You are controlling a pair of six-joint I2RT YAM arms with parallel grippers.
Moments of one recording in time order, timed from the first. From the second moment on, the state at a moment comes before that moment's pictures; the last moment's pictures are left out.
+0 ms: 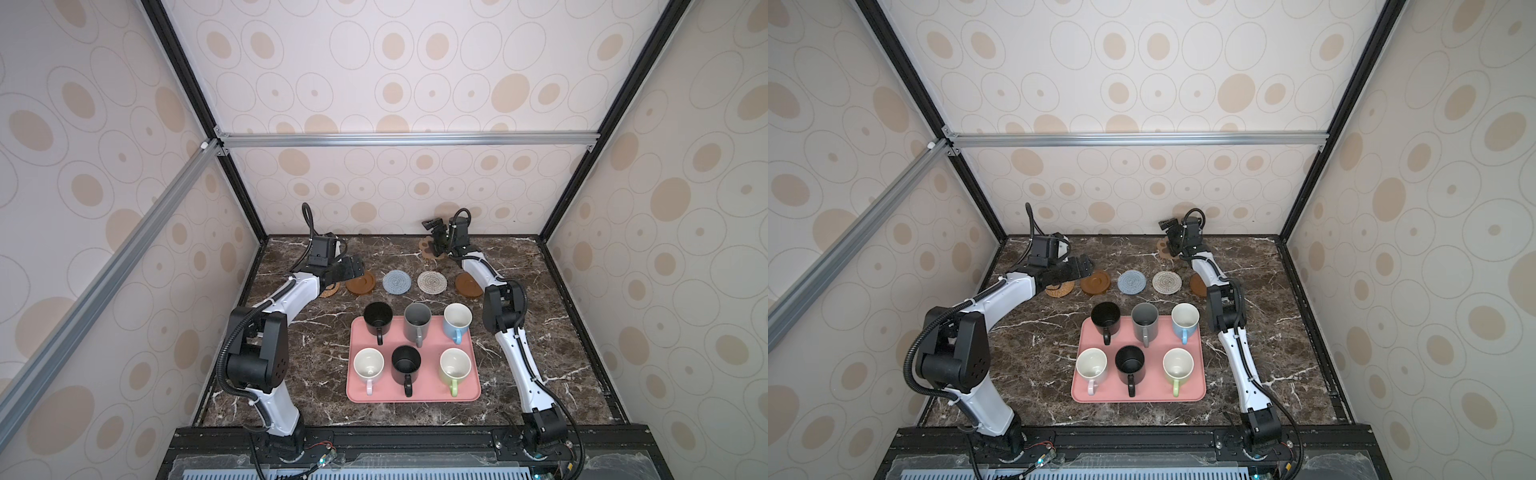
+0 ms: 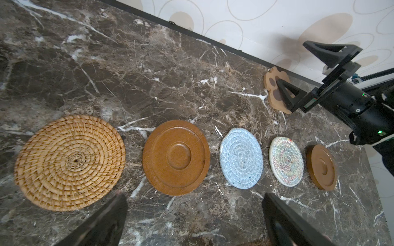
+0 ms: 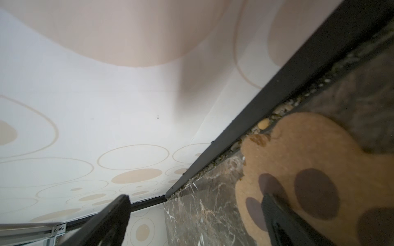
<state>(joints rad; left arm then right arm) -0.18 1.74 1.26 -0.25 0.17 -0.42 0.22 2.88 2.59 -0.11 -0.34 1.32</state>
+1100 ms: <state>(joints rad) -0.18 1.73 1.23 -0.25 0.16 -0.43 0.17 2.63 2.38 -0.60 -0.25 0.97</state>
